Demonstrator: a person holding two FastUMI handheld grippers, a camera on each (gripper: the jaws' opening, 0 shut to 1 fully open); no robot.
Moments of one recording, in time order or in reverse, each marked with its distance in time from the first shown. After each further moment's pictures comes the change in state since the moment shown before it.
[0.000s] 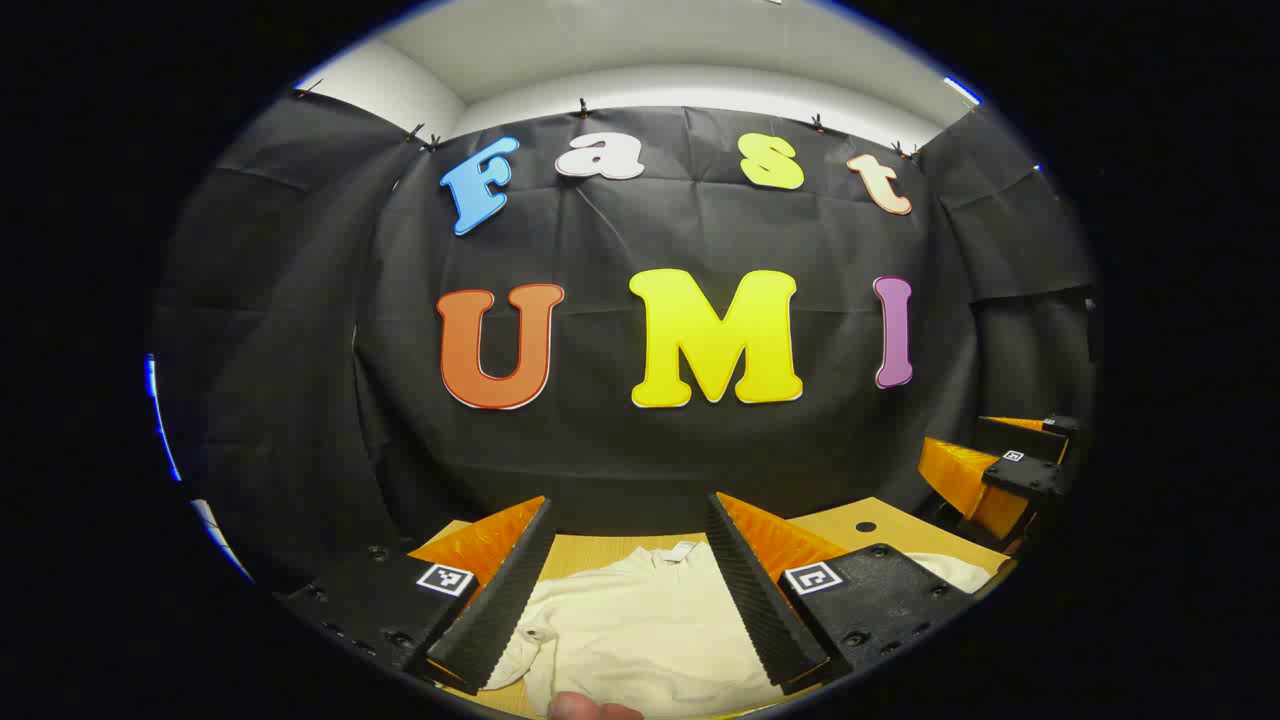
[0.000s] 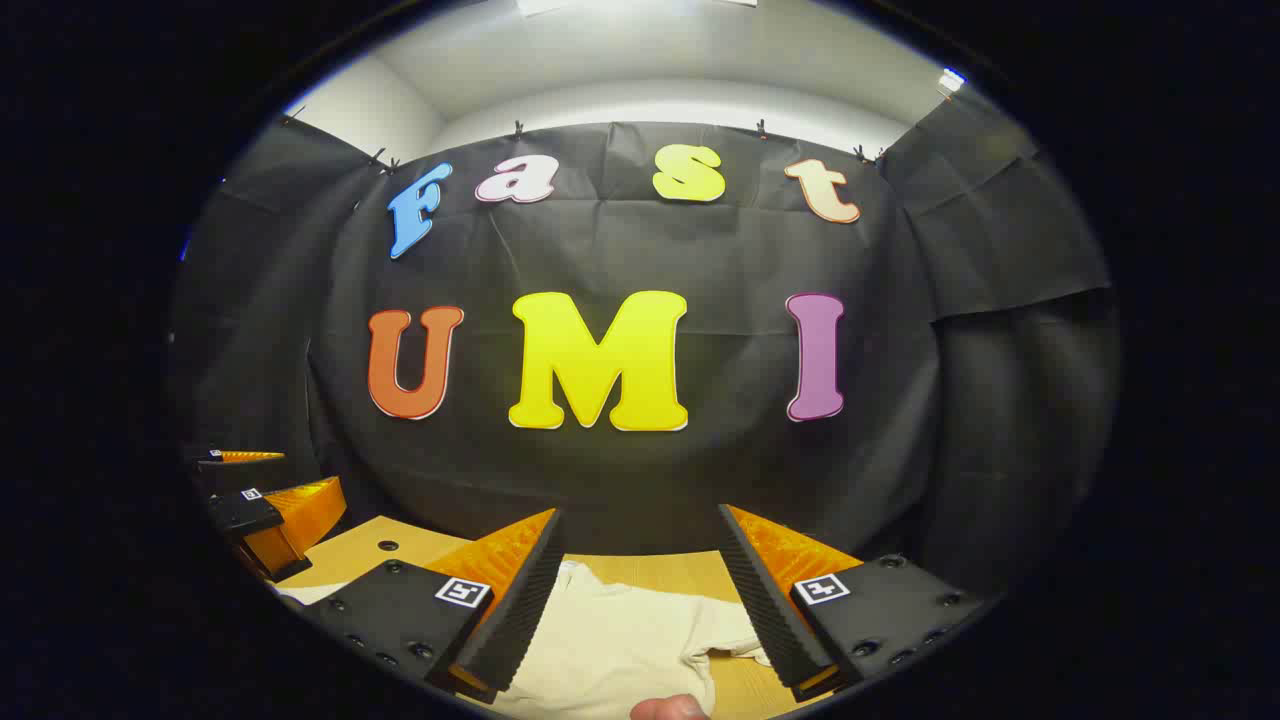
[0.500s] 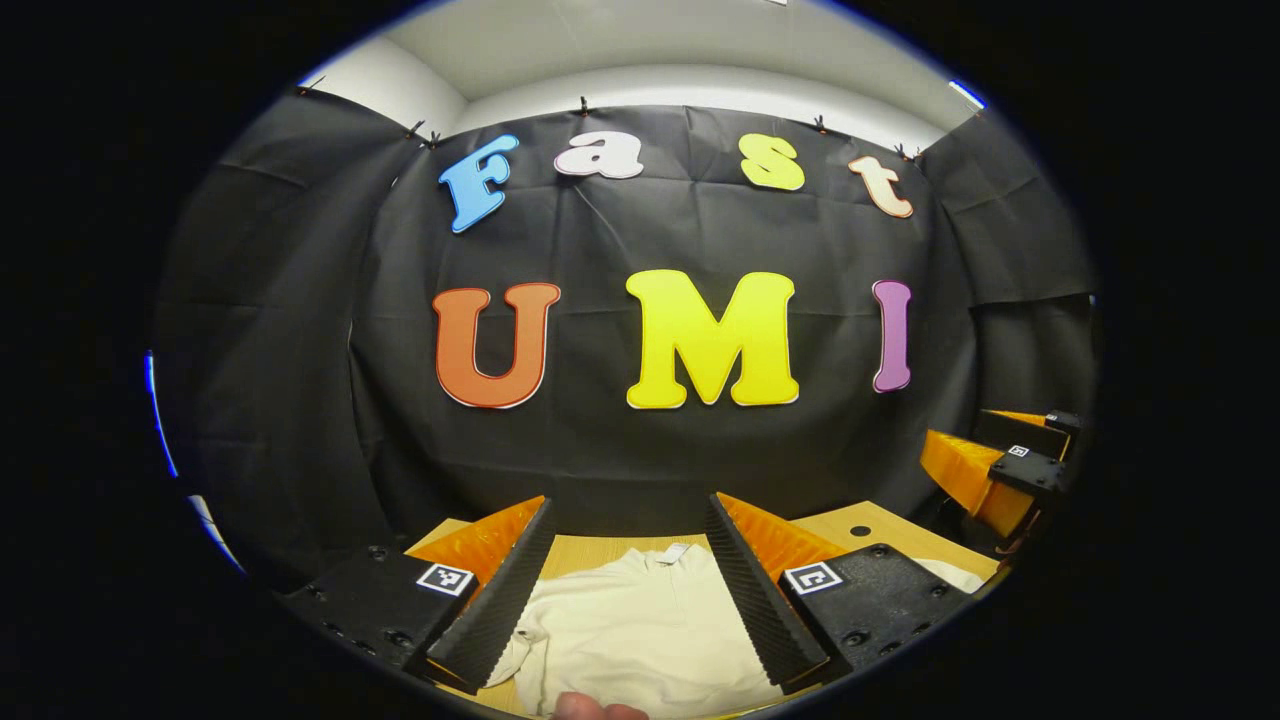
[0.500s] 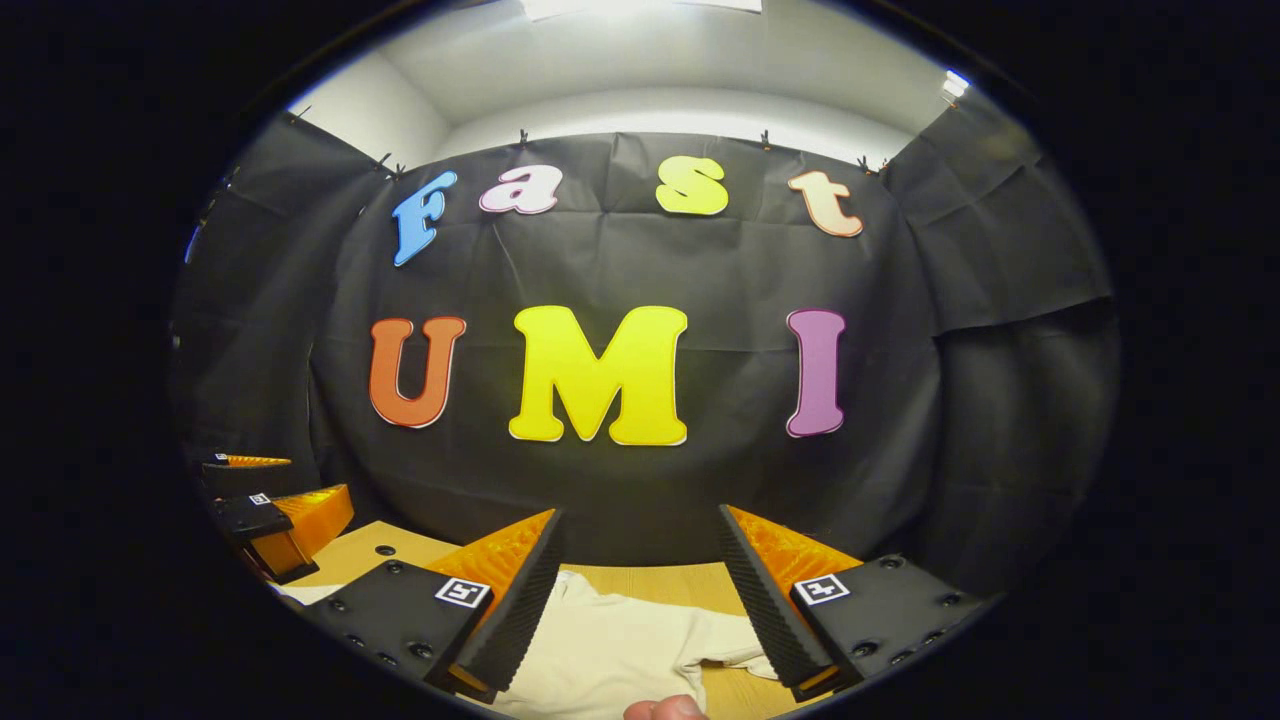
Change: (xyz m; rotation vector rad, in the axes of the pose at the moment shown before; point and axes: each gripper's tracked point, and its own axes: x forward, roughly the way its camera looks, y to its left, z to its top) left arm 0.002 -0.003 0.006 -0.007 -0.004 0.001; right arm 0.001 -0.001 0.008 0.000 -0.018 0.021
